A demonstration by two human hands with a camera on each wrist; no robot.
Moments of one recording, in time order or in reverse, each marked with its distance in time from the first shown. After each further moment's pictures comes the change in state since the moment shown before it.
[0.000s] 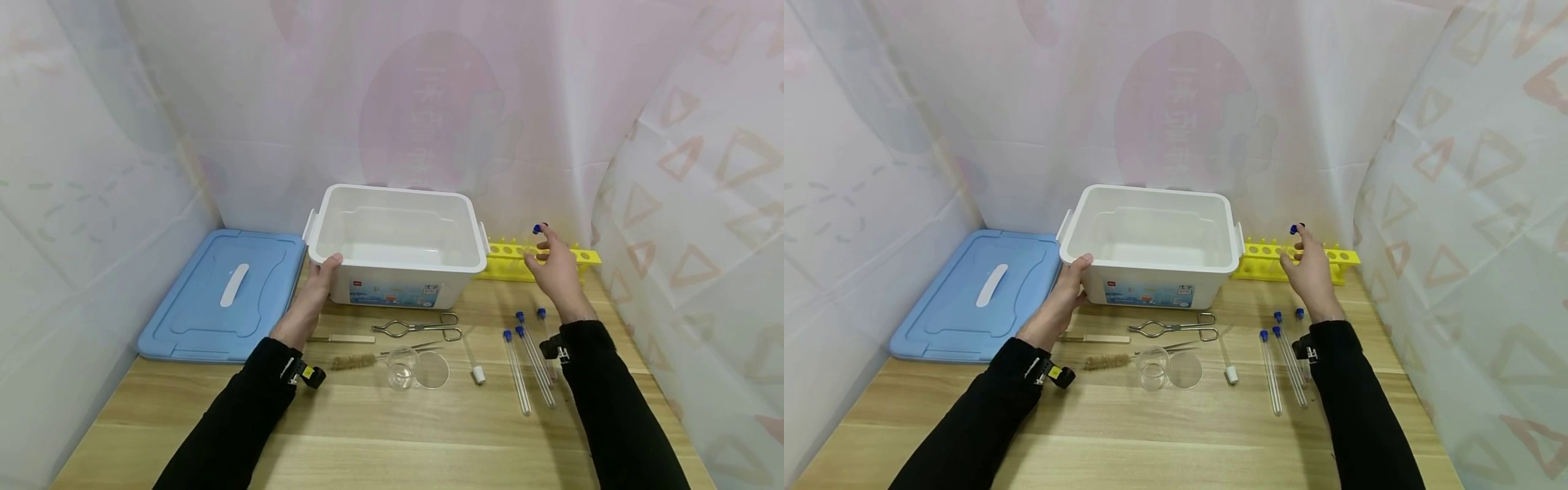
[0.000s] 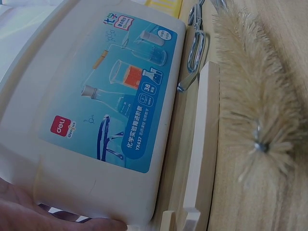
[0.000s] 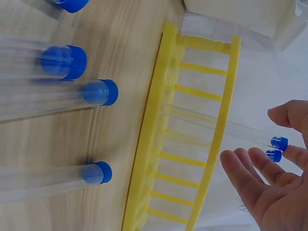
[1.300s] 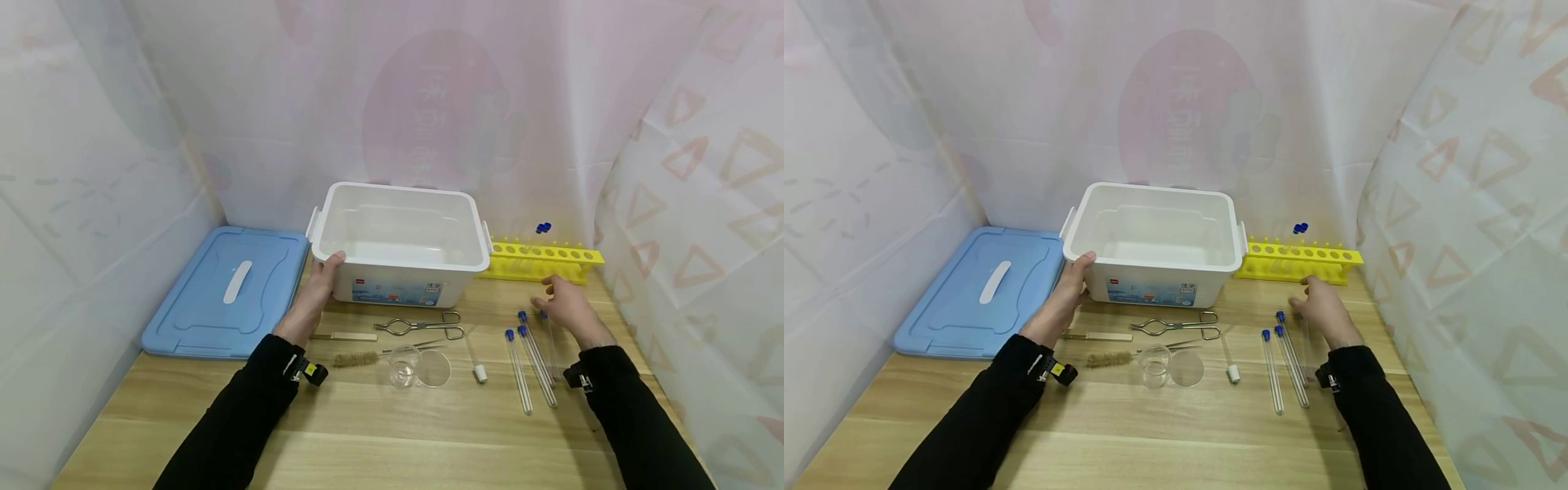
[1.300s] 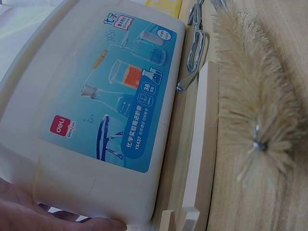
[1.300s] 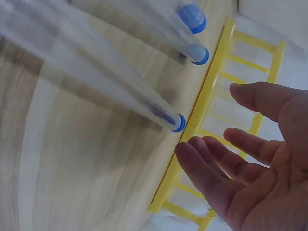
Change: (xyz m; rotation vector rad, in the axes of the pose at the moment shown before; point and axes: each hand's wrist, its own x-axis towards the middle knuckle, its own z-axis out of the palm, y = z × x) left_hand 0.000 0.001 0.003 0.015 0.020 -0.007; right_hand -0.036 0.040 -0.006 -0.217 -0.342 0.179
